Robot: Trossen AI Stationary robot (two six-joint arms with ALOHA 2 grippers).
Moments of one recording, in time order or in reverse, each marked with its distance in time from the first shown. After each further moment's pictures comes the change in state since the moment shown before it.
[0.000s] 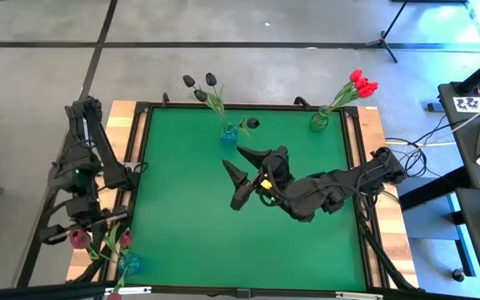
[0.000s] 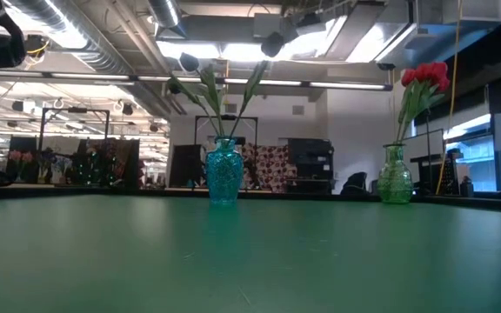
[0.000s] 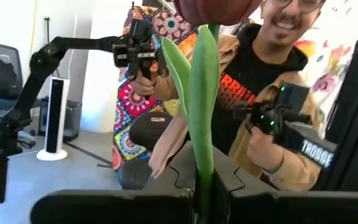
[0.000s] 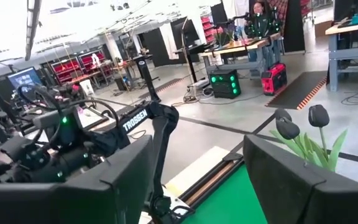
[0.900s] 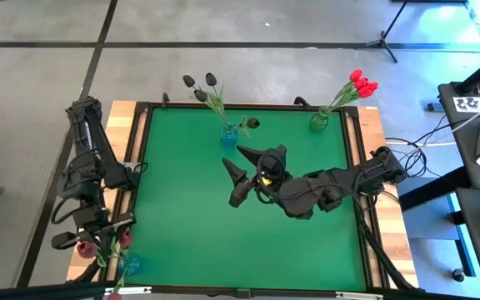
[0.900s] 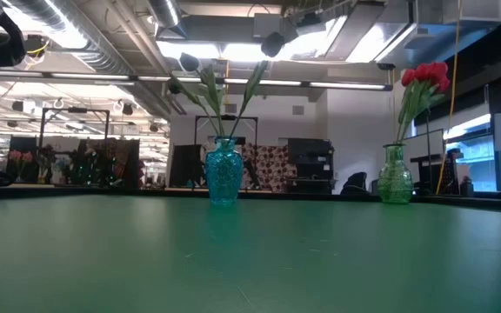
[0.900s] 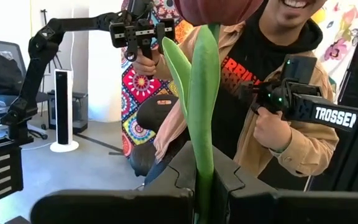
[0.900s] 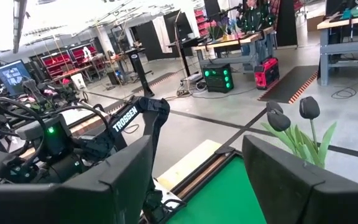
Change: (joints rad) left arm 0.000 0.013 -0.109 0.050 0.011 0.081; right arm -0.012 0.000 0.000 -0.076 0.001 0.060
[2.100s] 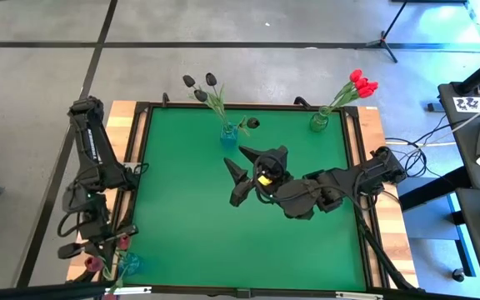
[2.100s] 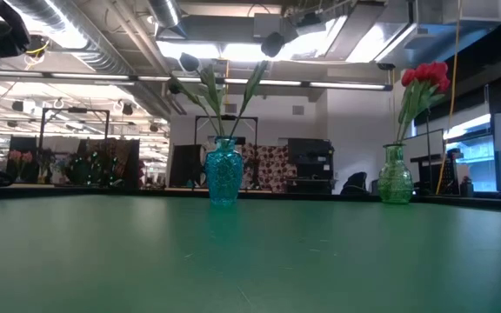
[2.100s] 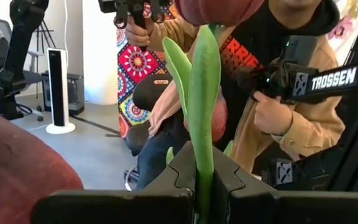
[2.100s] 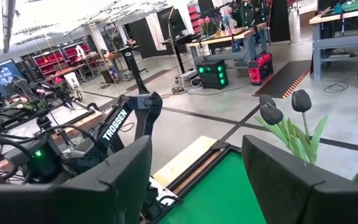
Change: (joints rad) left arm -0.074 0.088 -0.109 0.125 -0.057 -0.010; right arm 0.000 -0.001 0.000 -0.056 0.018 0.067
